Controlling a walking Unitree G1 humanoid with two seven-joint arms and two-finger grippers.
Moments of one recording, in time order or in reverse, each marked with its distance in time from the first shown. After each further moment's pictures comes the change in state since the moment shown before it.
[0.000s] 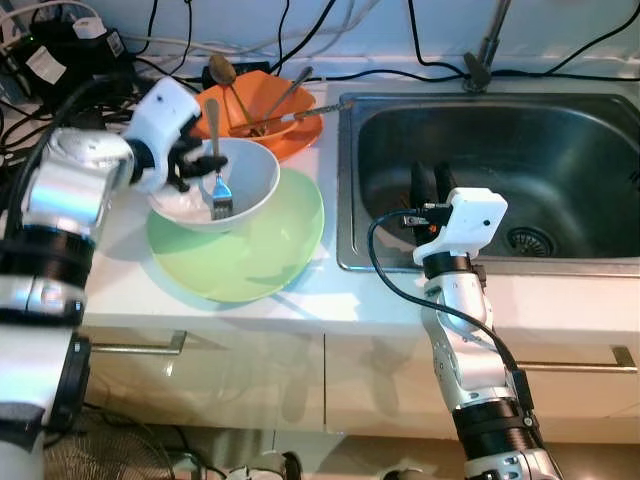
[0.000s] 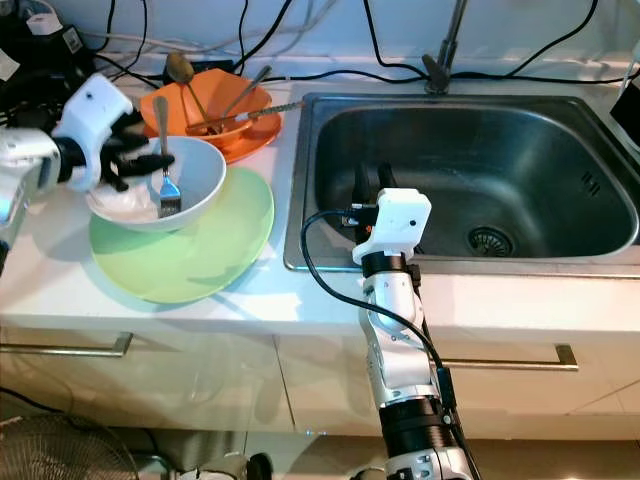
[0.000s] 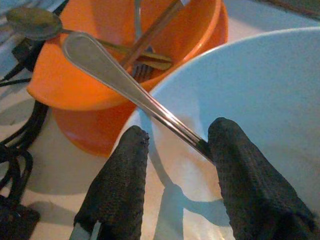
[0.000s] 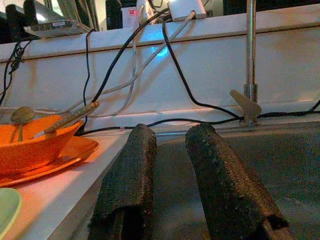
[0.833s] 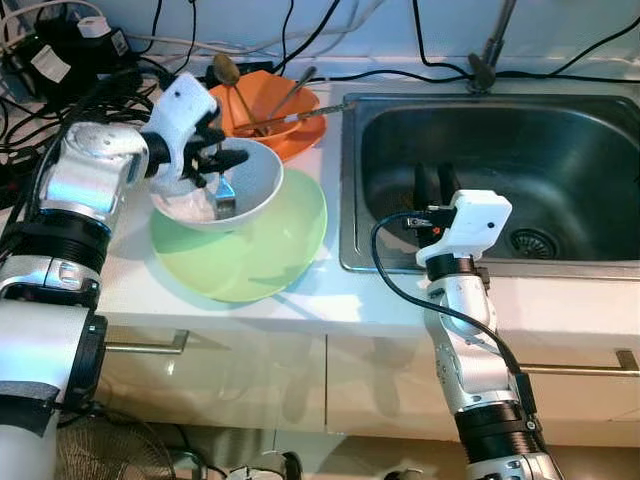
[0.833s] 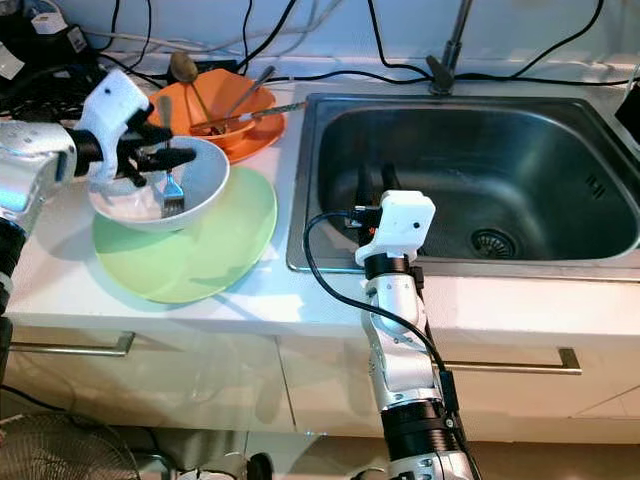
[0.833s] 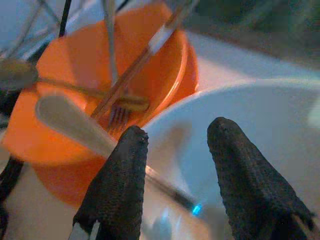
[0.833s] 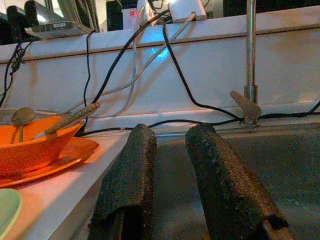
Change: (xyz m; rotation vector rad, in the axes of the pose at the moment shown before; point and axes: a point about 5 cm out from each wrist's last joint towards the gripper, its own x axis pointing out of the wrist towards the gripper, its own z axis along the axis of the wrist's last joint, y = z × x) left arm 0.013 -0.003 0.019 0.046 -0.145 -0.116; right arm -0.002 -0.002 0.001 -0.003 -0.005 -0.004
